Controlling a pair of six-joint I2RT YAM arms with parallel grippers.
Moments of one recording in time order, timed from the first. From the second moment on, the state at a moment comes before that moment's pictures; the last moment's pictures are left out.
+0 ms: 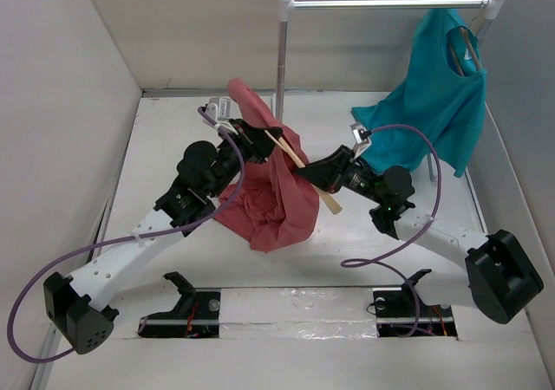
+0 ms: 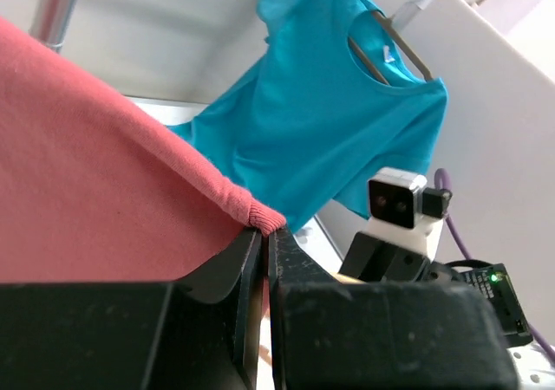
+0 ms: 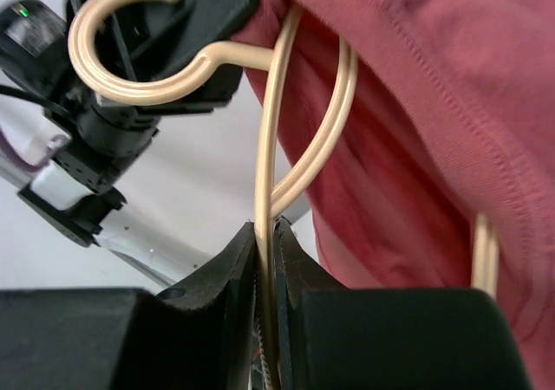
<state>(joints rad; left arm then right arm) -0.73 1.03 0.96 0.17 -0.08 -0.65 0.59 1.25 0.59 1.05 -0.54 0.97</state>
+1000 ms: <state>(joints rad) -0.77 1.01 0.91 0.17 -0.05 -0.62 0.49 1.28 0.75 1.14 -0.56 1.11</state>
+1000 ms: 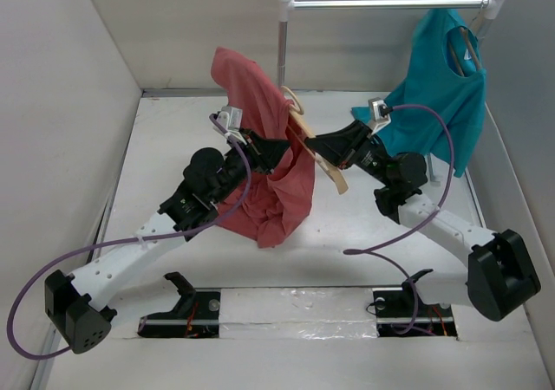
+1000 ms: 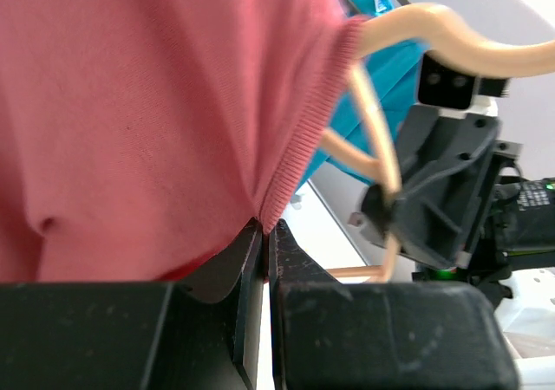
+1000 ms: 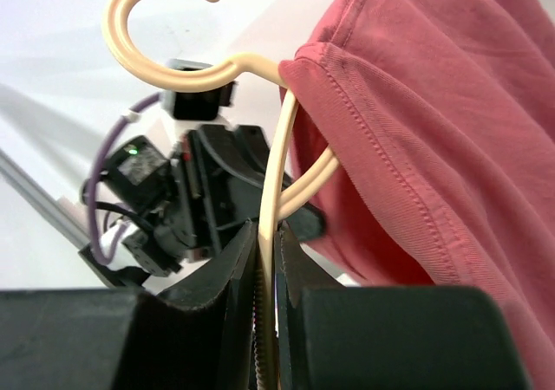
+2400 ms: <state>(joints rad) -0.77 1.01 1.07 0.07 -0.06 -0.64 0.46 1.07 0.67 1.04 -0.48 1.00</state>
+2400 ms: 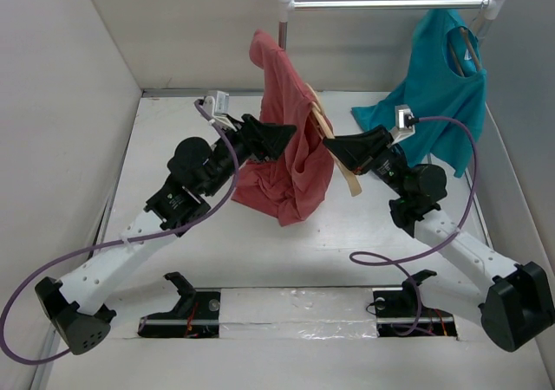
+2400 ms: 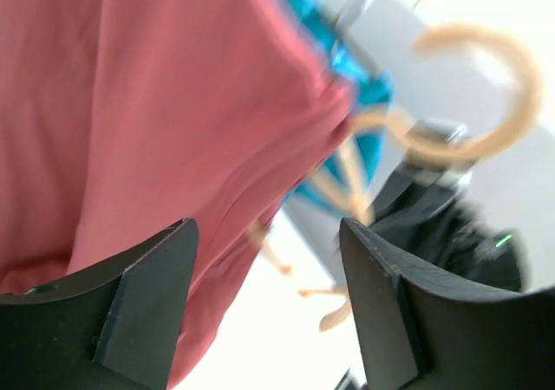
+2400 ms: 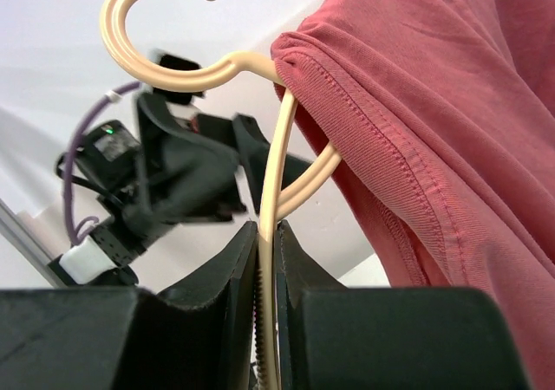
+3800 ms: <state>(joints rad) -0.72 1.23 1.11 0.52 -0.25 -0.93 0.54 1.19 0.66 1.19 -0.60 1.08</state>
